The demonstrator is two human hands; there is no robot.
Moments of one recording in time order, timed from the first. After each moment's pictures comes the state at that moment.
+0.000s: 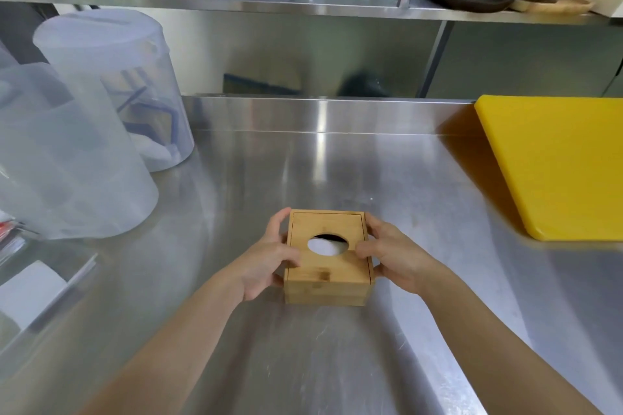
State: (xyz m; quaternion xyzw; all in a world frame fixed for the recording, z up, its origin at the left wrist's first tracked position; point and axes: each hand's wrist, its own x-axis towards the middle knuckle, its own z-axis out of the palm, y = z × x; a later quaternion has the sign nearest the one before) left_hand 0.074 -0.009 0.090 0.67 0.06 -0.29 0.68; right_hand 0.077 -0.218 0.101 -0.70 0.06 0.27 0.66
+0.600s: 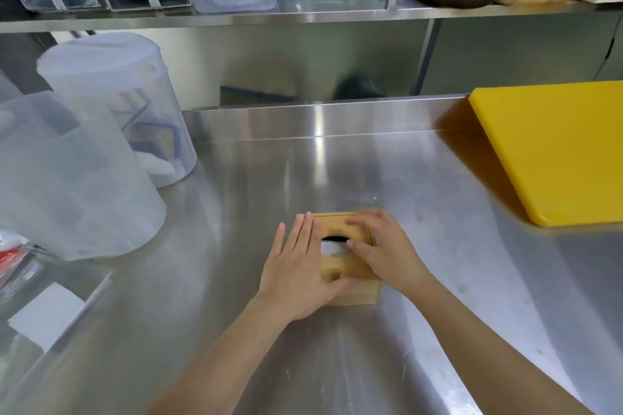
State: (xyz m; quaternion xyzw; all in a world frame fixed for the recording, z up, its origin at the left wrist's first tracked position) left_hand 0.059 -0.034 0.070 0.98 -0.17 -0.02 0.09; right_hand 0.064 -0.194 0.099 -0.89 -0.01 0.02 0.46
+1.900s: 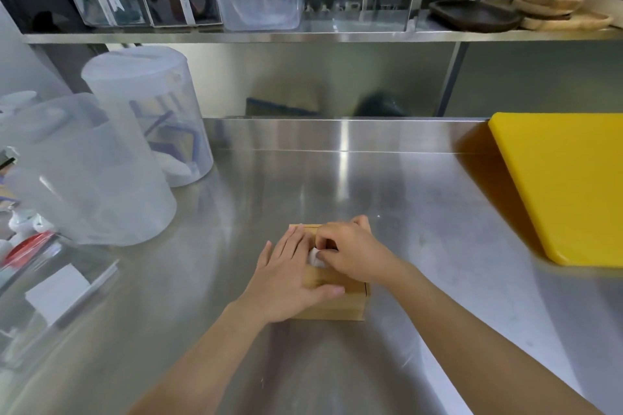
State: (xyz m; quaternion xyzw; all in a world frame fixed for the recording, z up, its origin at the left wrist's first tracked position) left_hand 0.055 -0.038 0.083 0.97 -0.12 -0.09 0.20; right_hand 0.096 -0.183 0.112 -0.93 -0.27 0.05 0.23
